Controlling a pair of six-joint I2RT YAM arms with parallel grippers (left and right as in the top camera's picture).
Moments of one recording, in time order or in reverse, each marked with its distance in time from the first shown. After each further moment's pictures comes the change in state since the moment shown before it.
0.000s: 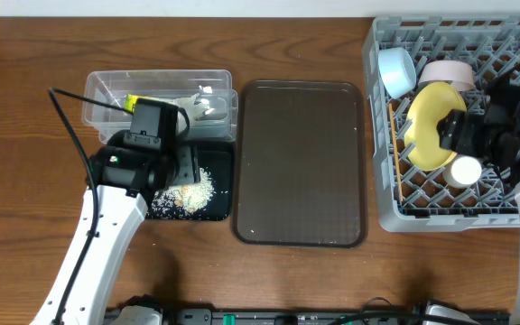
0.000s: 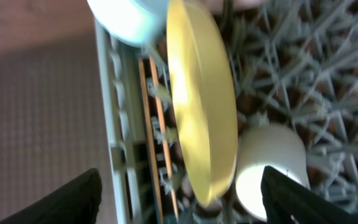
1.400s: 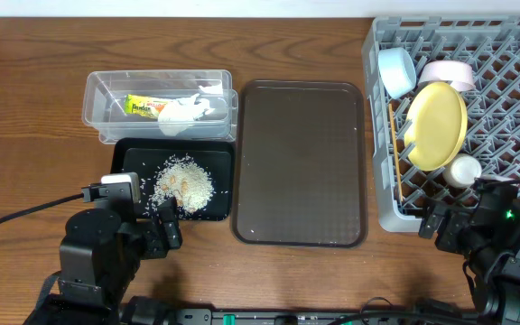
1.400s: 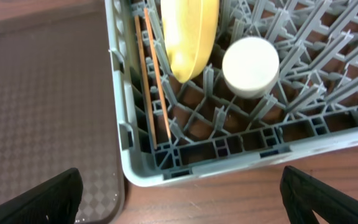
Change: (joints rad) left arm 0.000 -0.713 -0.166 -0.031 0.022 0.014; right arm 0.000 -0.742 -0.444 -0.091 0.068 0.015
